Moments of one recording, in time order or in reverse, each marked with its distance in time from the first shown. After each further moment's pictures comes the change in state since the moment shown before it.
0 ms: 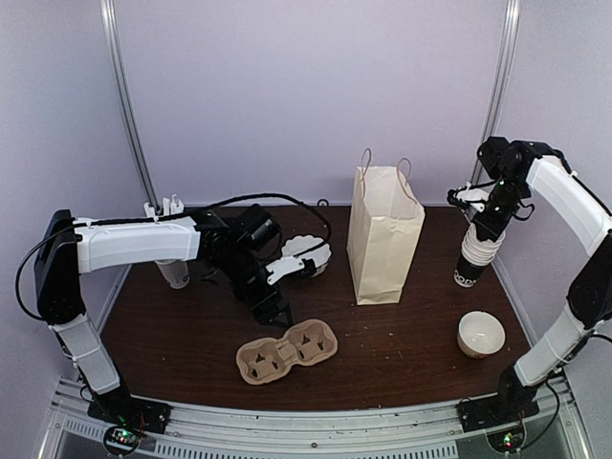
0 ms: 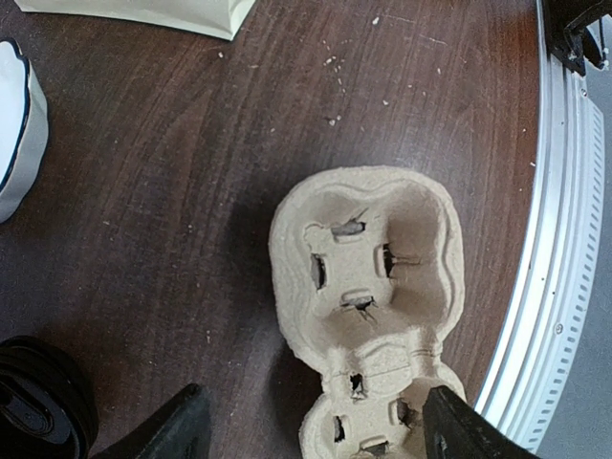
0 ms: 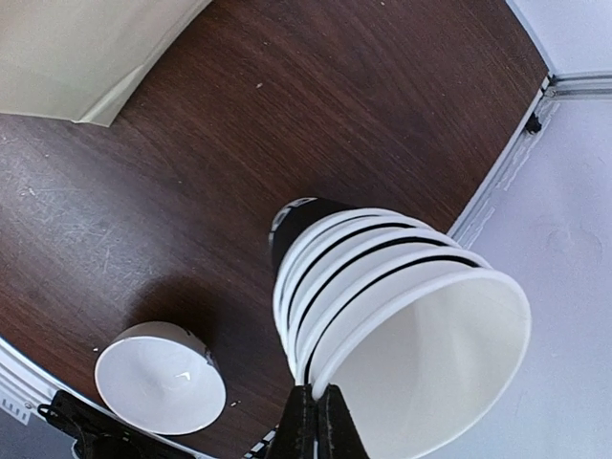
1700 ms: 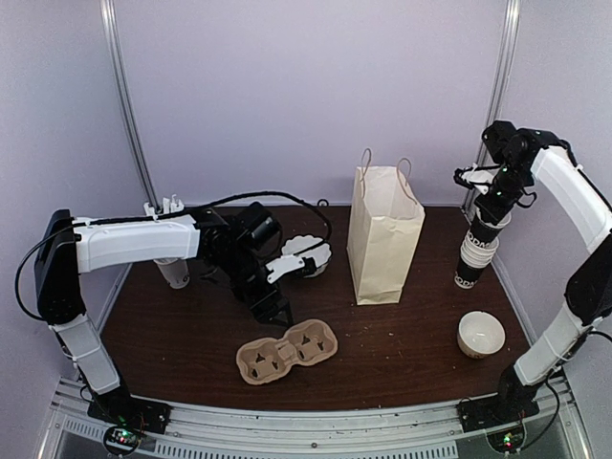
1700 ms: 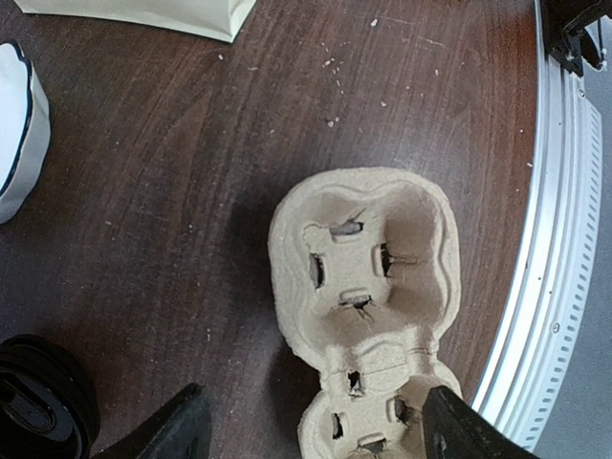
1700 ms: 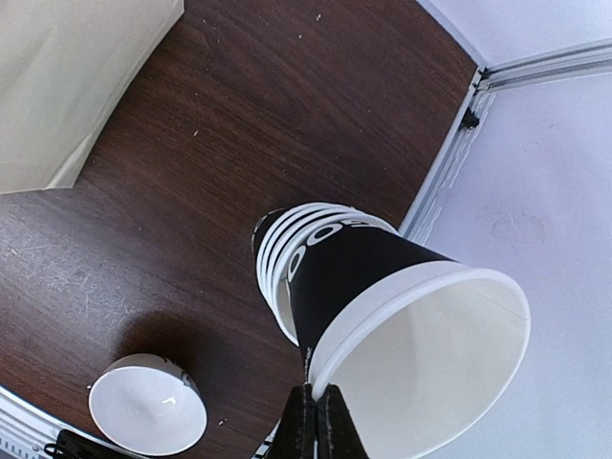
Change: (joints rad) left arm 0.000 0.000 0.016 -0.019 0.000 0.000; right arm -0.009 0.039 0.116 0.017 0.063 0.082
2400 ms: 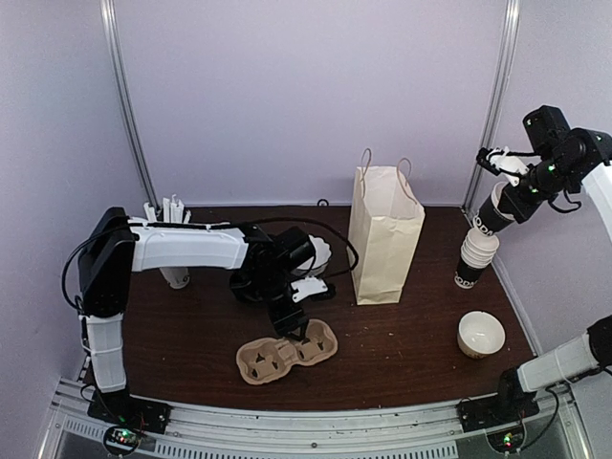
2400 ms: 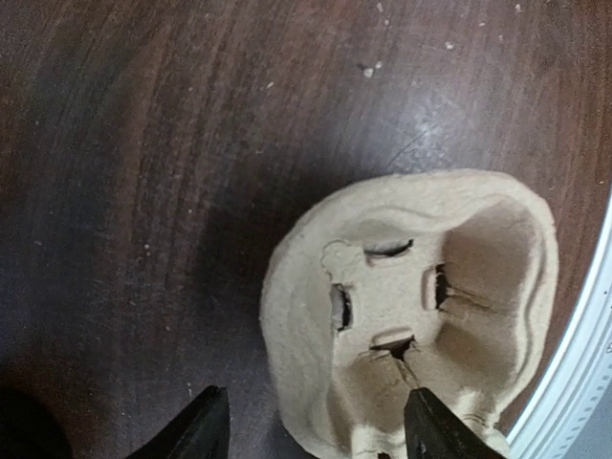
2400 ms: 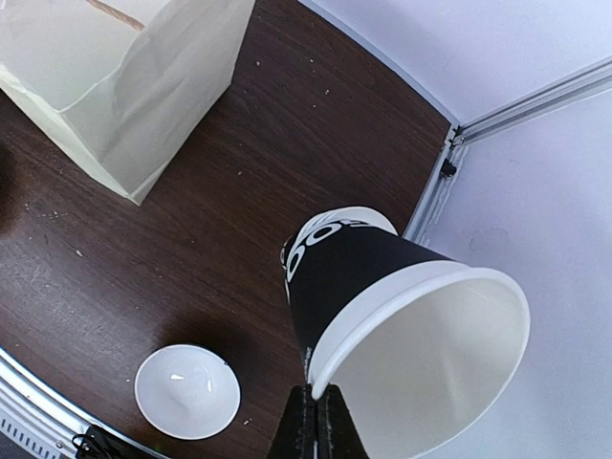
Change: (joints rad) left arm -0.079 0.241 0.154 -0.066 -0.103 -0.023; right arm 0.016 -0.282 0.009 -0.062 -0.106 0.002
